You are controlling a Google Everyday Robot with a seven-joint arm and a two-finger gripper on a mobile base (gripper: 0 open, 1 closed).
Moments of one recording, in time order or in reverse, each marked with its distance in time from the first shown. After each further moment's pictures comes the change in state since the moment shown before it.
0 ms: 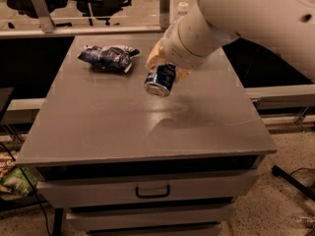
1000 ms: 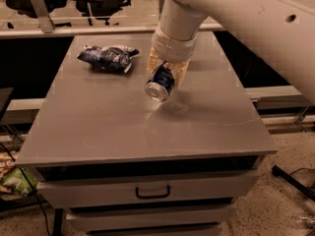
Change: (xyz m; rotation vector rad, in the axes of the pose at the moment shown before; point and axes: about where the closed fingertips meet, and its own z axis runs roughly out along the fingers) arm 0.003 0.023 0.037 -0.334 -0.221 0.166
